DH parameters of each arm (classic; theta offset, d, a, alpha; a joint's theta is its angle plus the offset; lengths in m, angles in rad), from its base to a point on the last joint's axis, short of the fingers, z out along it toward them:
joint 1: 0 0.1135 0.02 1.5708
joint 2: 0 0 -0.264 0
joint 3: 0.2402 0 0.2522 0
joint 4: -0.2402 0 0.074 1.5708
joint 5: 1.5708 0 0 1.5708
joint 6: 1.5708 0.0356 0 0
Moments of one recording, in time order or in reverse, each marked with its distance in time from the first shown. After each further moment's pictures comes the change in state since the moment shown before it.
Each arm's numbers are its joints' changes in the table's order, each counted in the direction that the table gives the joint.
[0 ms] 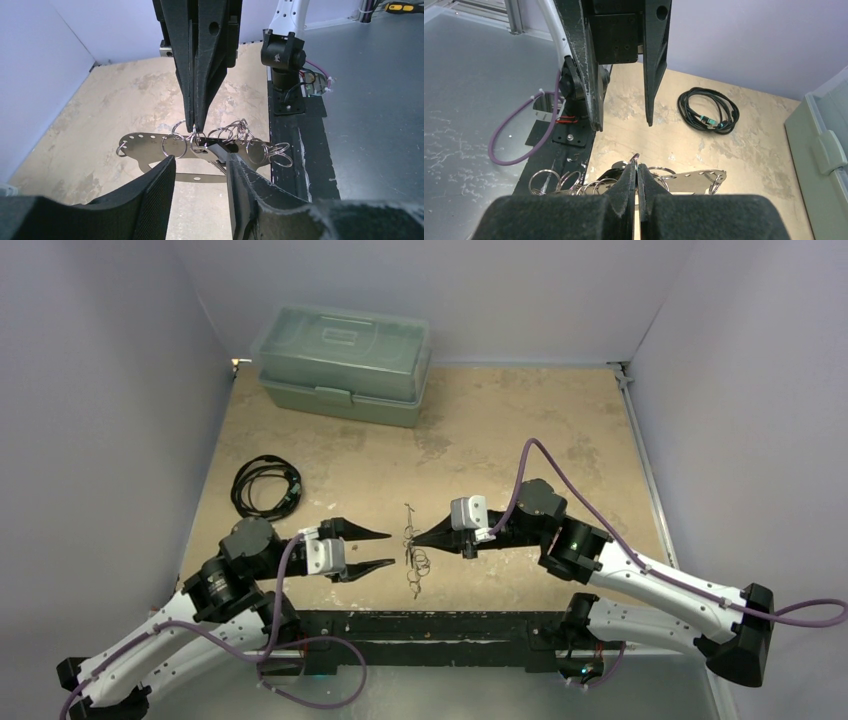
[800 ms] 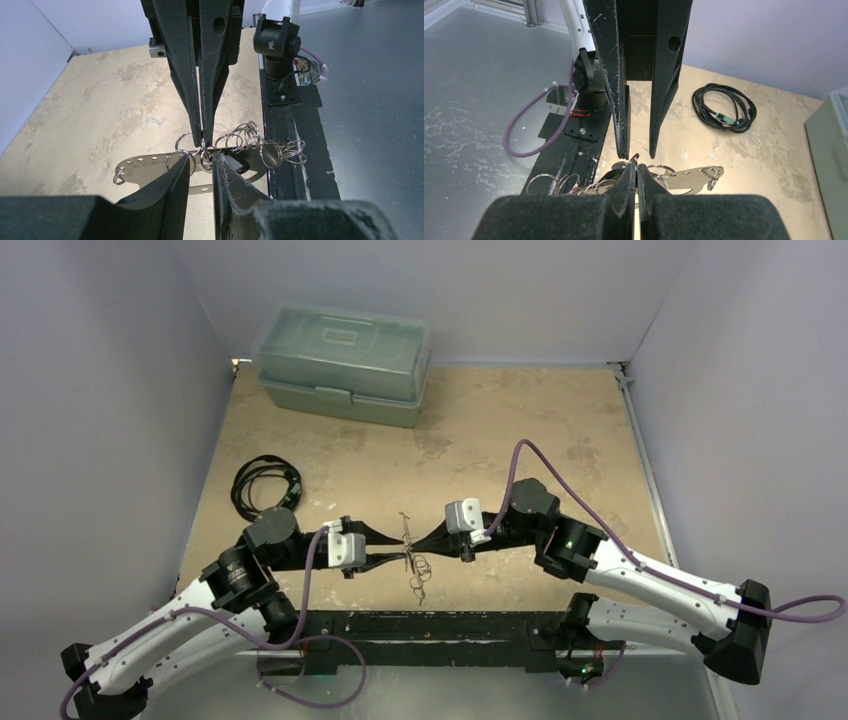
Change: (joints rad) left arm 0.000 -0.115 -0.006 0.041 0.039 0.024; right arm 0.000 -0.026 0.000 -0.018 -0.050 -0.007
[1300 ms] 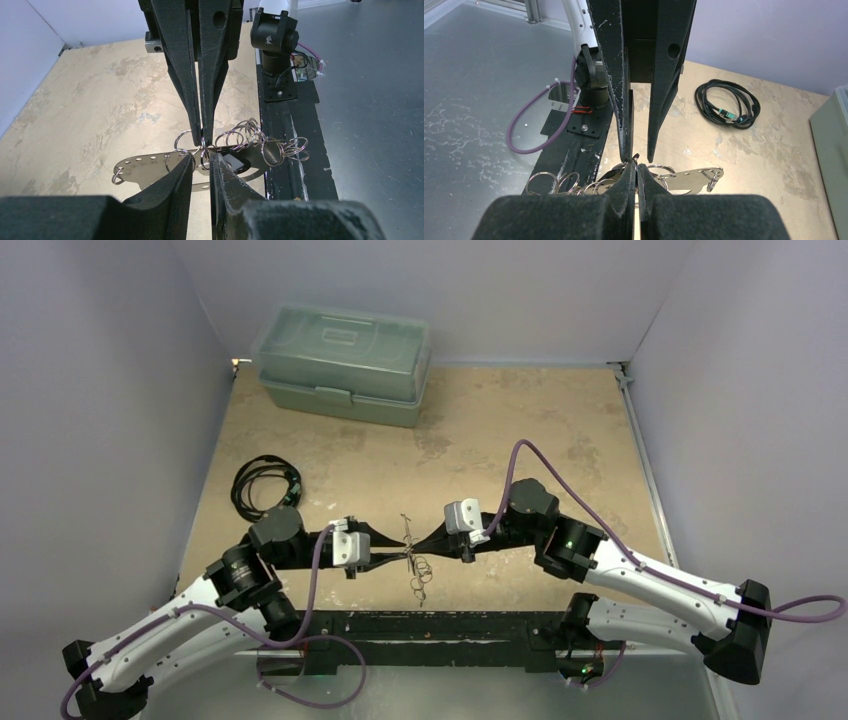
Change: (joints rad) left arm 0.000 -0.019 -0.008 0.005 0.010 -0.003; right arm 0.000 0.000 0.000 -0.019 -0.003 0.000
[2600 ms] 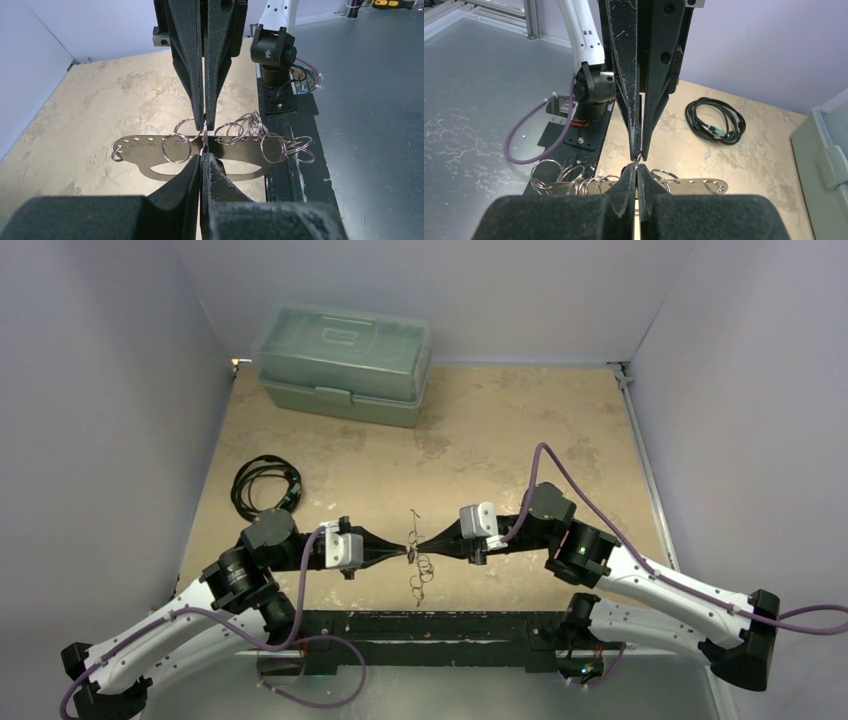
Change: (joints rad) left arm -0.005 0.025 -0.001 0.037 -0.002 -0.023; right arm 0.002 0.076 -0.011 0.024 0.007 0.002
